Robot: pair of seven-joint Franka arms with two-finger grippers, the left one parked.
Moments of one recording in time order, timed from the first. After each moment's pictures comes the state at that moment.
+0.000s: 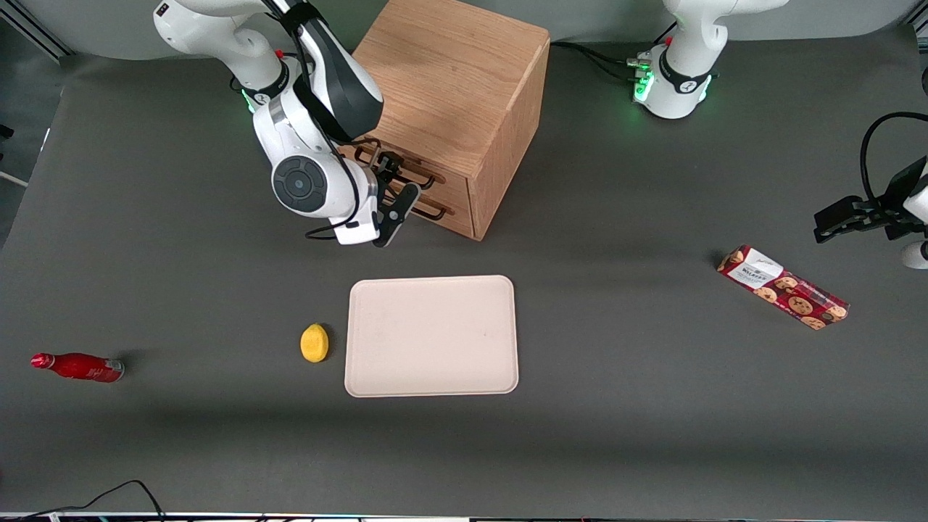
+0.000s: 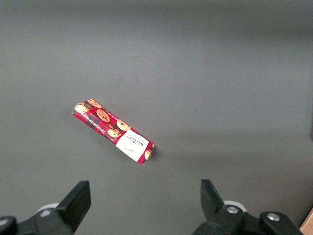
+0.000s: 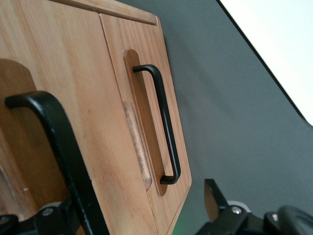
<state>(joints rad) 0.80 0.27 -0.26 -1.82 0.38 1.70 -0.50</state>
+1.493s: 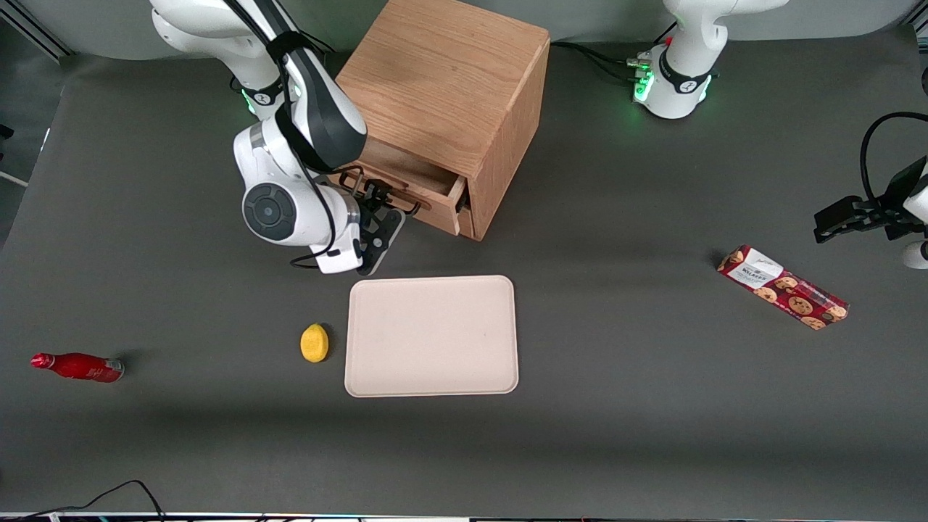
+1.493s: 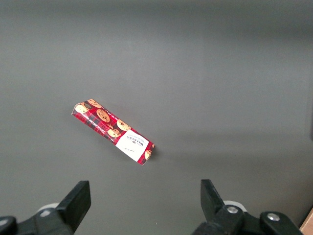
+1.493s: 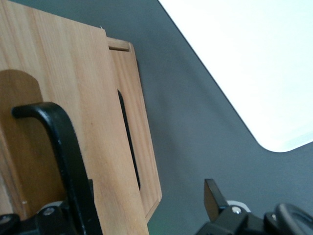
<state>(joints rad) 0.72 0.34 -0.26 -1.73 0.39 1.75 -0.62</state>
